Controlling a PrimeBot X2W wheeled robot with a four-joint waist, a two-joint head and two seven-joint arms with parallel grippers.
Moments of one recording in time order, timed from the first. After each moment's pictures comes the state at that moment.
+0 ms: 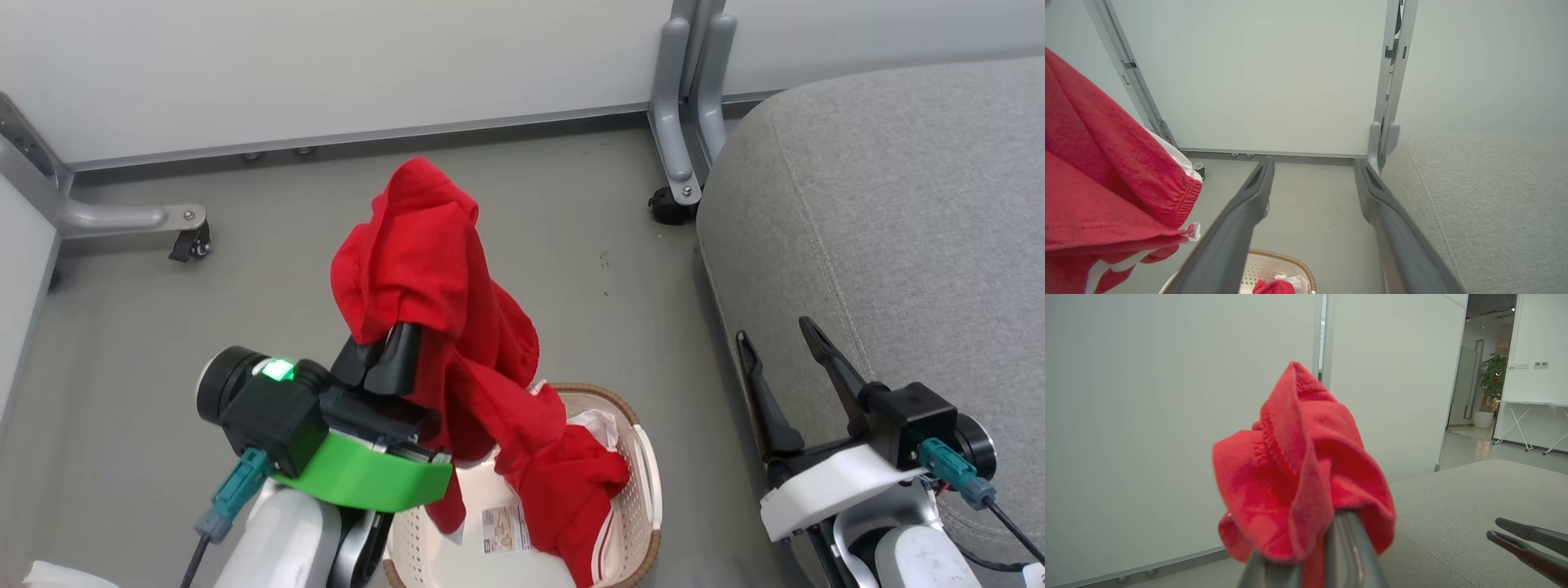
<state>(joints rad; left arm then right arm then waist) -0.24 0.14 -0.40 -0.06 -0.32 -0.07 -0.26 -0.01 -0.08 0.10 -0.06 0.11 0.13 -0.06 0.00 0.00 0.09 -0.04</state>
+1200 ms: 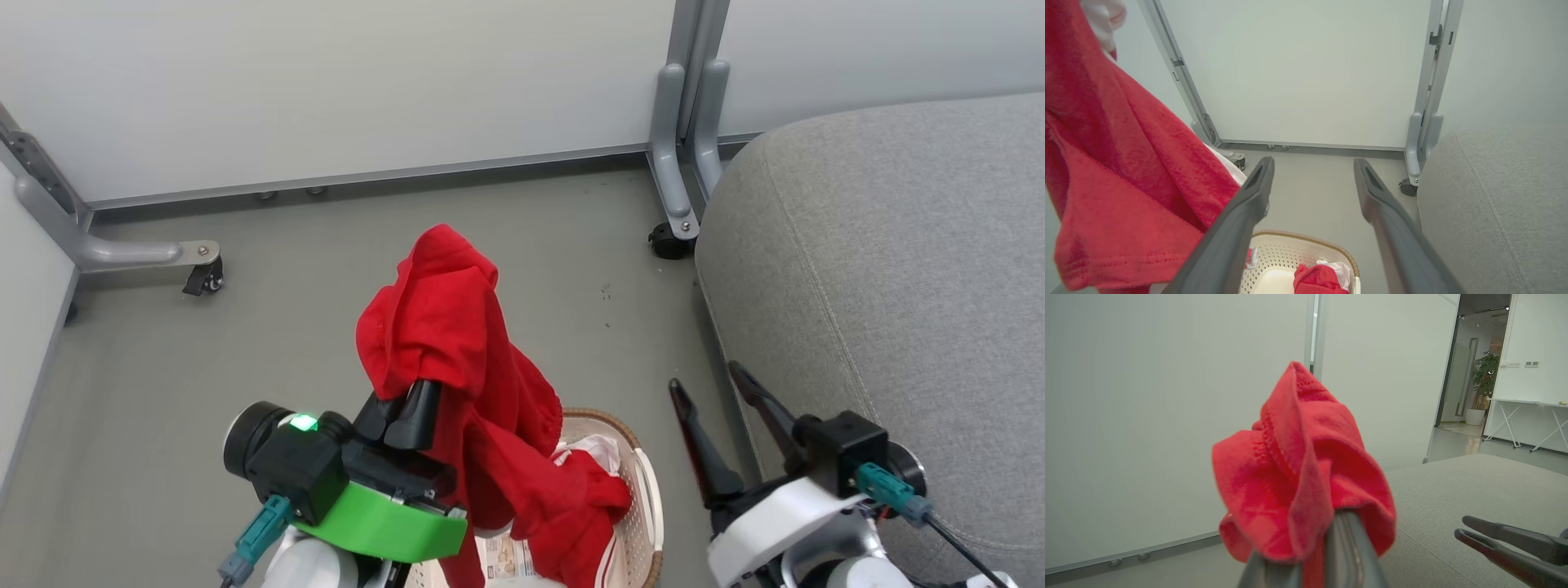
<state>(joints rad) -0.13 0.13 -0.43 -0.07 -0.33 -0.07 -0.26 0.04 -0.07 0.22 -0.08 0.16 0.13 0.00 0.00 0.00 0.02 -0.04</state>
